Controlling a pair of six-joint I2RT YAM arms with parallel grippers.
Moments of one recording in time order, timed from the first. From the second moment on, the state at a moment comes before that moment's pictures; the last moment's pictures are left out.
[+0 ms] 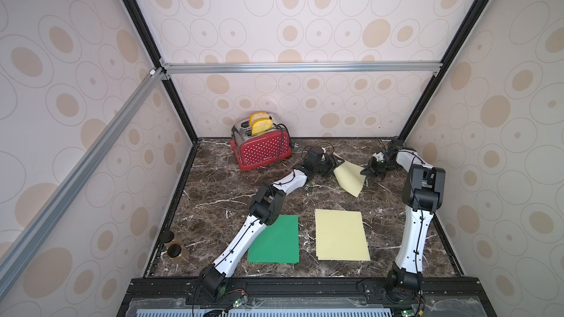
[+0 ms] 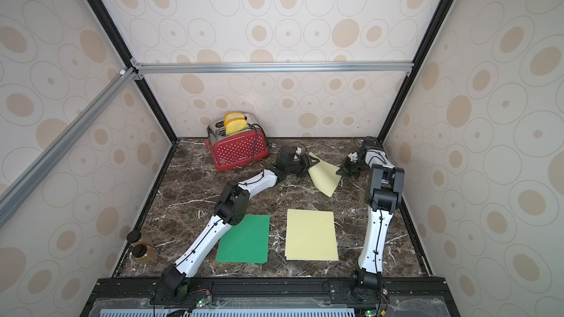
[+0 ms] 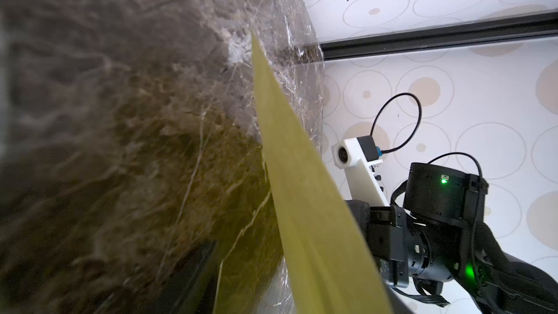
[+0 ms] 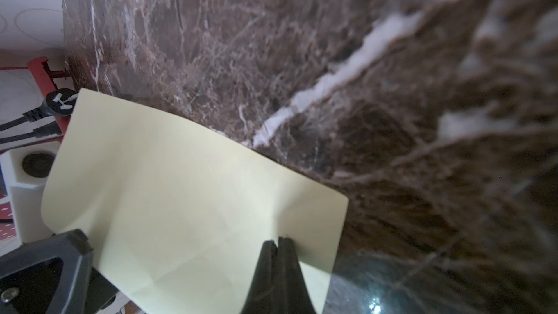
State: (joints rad) left arm -0.64 2.87 2.45 0.03 0.49 -1.20; right arm -0.11 2.38 1.87 -0.85 -0.63 0.29
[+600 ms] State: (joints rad) left arm -0.62 2.77 2.48 -0.44 0.57 -0.65; right arm -0.11 2.38 1.87 -0.85 -0.63 0.29
